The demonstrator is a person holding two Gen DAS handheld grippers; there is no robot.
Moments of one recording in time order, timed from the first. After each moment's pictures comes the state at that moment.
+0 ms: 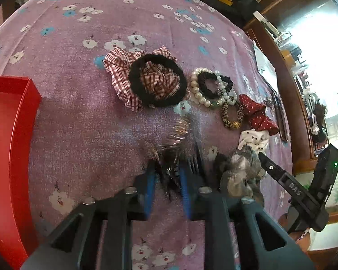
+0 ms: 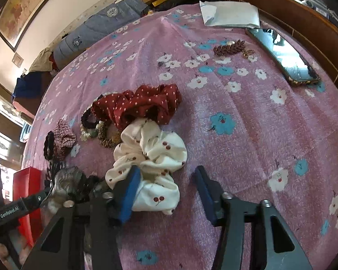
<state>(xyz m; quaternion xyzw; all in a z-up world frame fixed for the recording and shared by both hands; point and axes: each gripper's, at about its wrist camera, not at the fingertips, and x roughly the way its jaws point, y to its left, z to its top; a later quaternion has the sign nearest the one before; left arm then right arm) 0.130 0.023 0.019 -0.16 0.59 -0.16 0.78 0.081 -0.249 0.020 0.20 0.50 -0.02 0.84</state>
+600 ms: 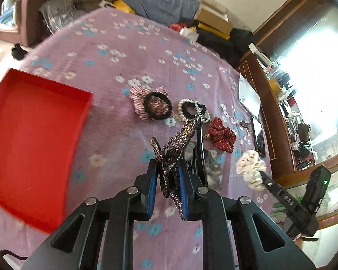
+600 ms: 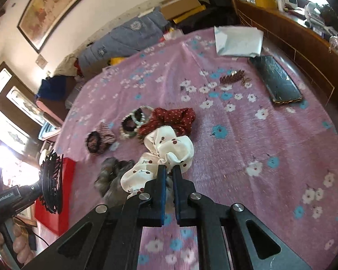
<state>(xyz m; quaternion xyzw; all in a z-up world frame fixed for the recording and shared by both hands) 0.042 0.061 0.125 -0.19 0.51 -0.12 0.83 0.013 -0.261 0.096 0.21 0.45 0.05 0.87</state>
